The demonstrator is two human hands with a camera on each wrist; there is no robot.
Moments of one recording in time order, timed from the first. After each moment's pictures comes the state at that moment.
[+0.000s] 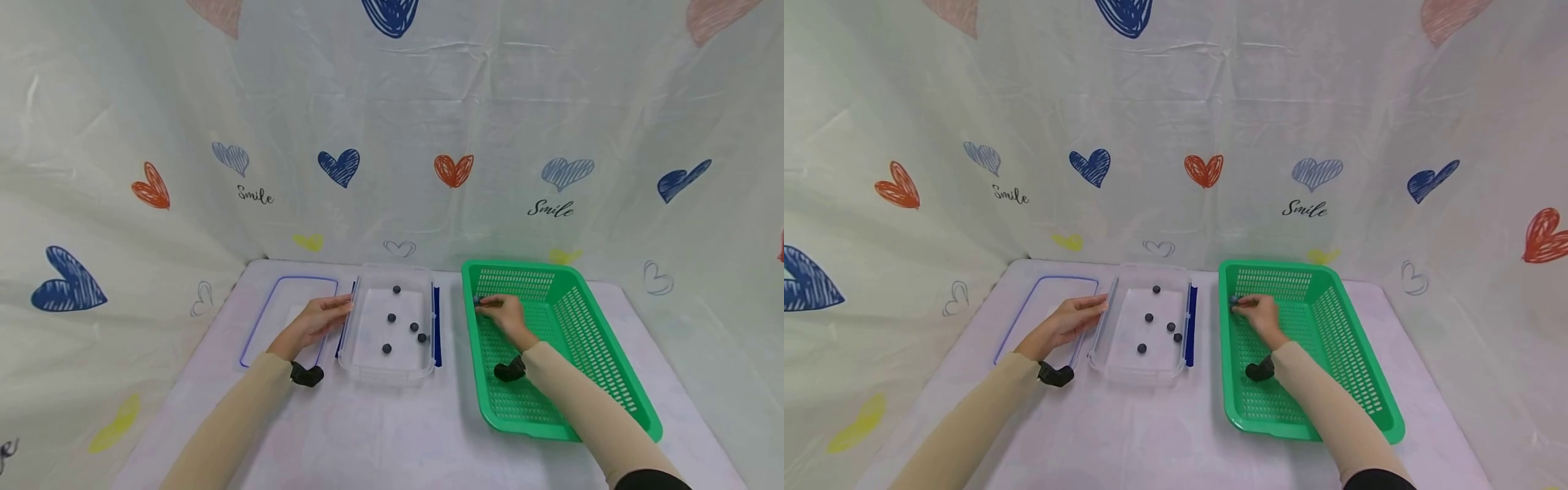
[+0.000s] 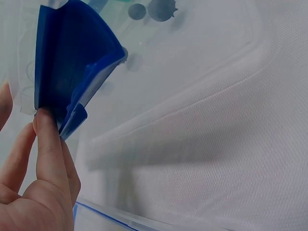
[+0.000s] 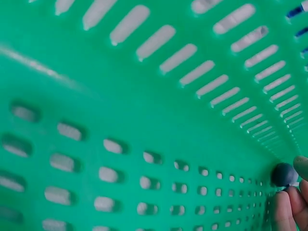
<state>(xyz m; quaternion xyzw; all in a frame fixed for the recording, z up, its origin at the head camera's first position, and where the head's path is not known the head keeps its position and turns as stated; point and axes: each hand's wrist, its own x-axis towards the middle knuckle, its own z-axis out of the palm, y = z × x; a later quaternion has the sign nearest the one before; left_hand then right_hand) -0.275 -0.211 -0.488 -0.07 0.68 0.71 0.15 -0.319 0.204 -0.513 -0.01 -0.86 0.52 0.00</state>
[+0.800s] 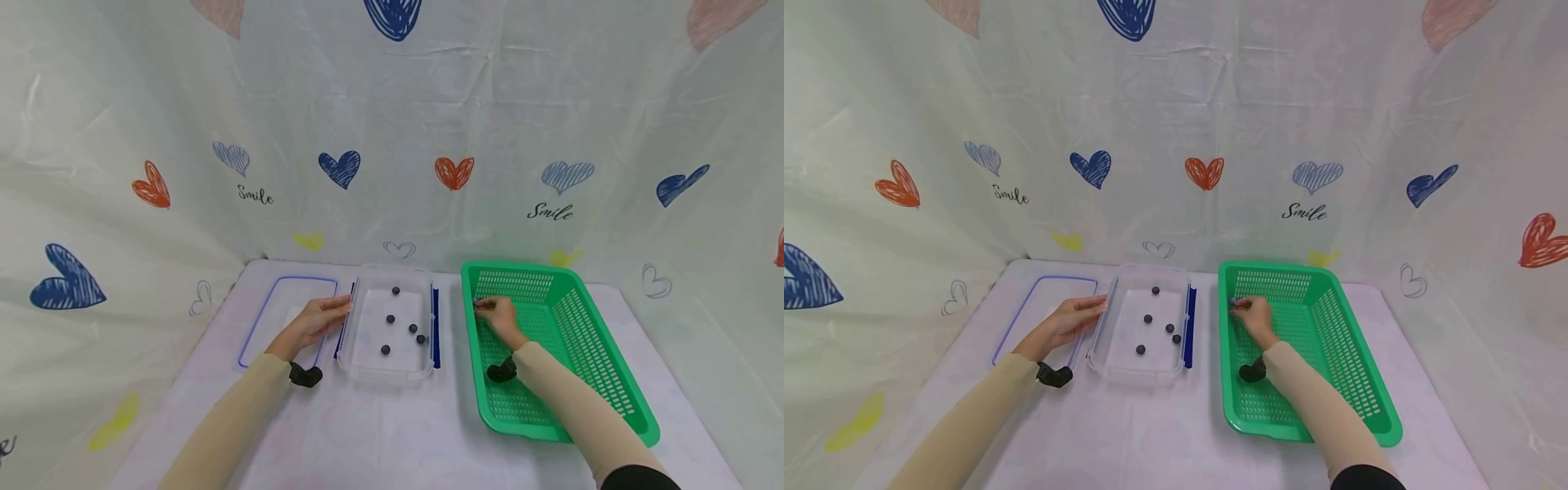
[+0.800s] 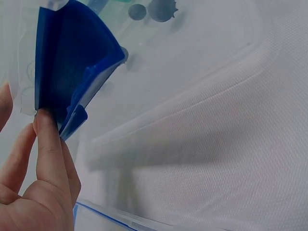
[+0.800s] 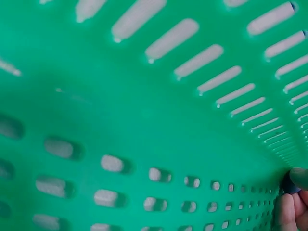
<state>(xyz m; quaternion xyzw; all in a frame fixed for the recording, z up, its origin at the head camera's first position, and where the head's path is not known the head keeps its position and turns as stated) -0.274 -0.210 -0.486 -0.07 0.68 0.72 0.15 -0.321 0.195 -0.516 0.01 -0.88 0.47 0.03</state>
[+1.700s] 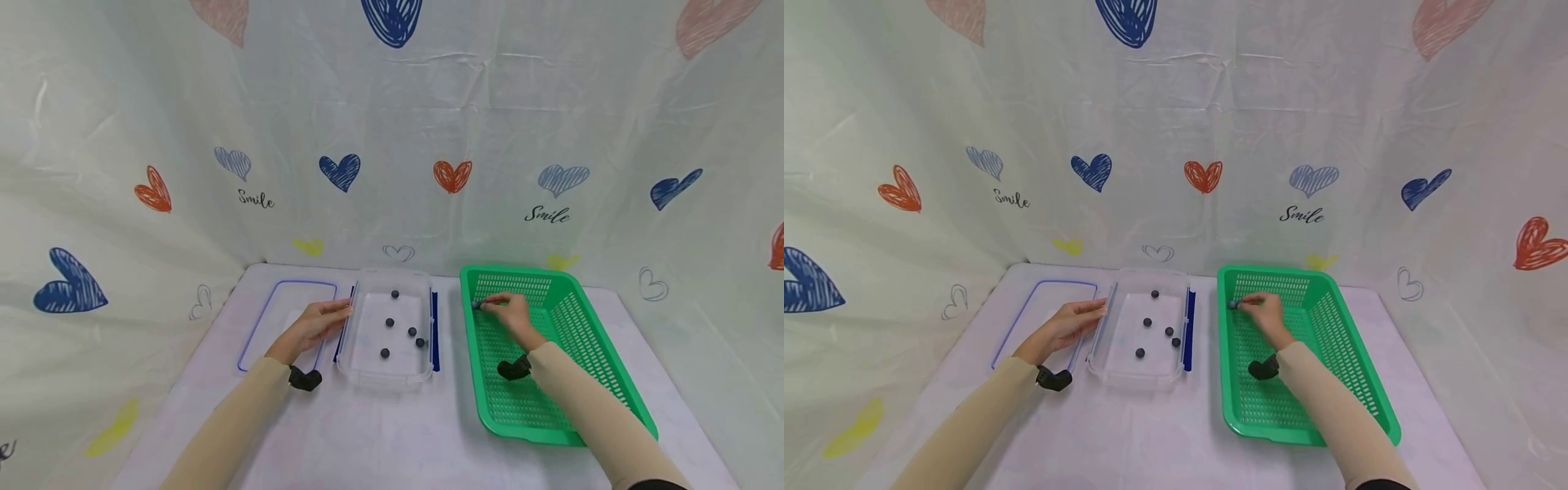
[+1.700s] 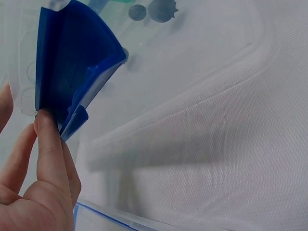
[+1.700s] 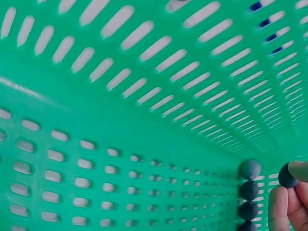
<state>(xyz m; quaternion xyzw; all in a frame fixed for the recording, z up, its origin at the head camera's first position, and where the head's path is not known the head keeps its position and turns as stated) -0.272 -0.210 -0.486 -0.08 0.68 0.71 0.15 -0.313 0.212 -0.489 -0.01 -0.85 0.53 0.01</state>
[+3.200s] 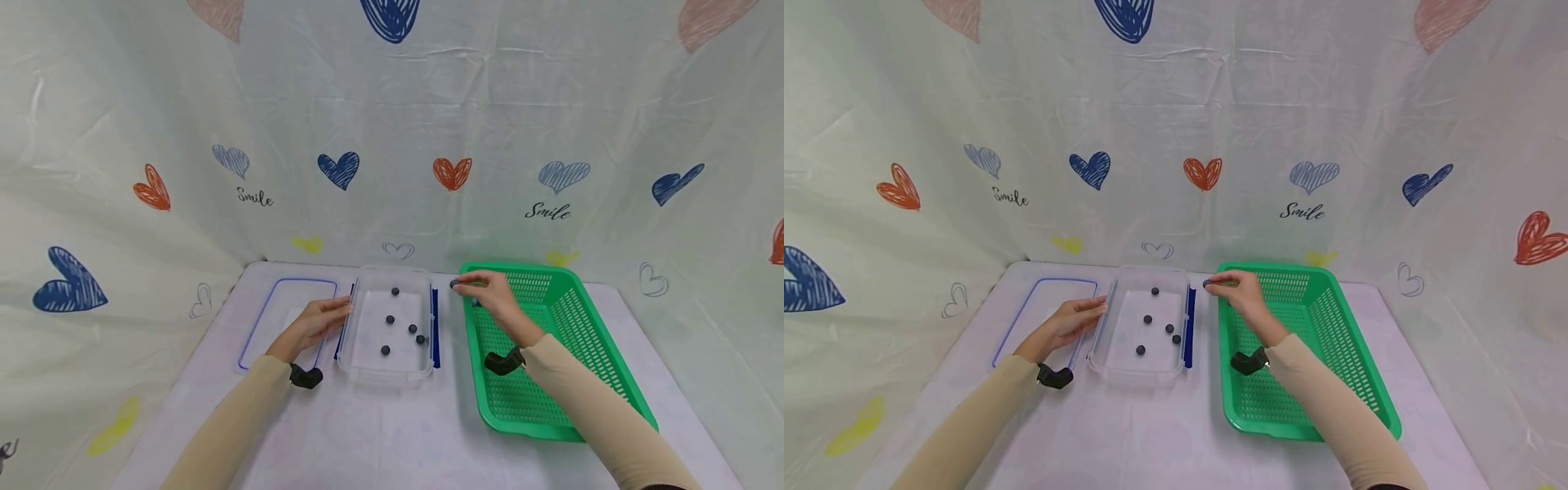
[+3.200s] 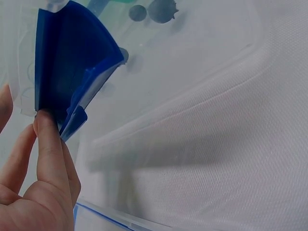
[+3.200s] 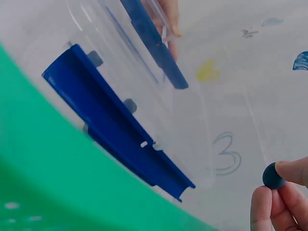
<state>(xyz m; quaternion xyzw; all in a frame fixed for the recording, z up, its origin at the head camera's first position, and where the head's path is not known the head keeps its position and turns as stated) -0.276 -0.211 -0.487 -0.07 0.68 0.71 0.16 -0.293 0.158 -0.417 0.04 -0.80 0.60 -0.05</state>
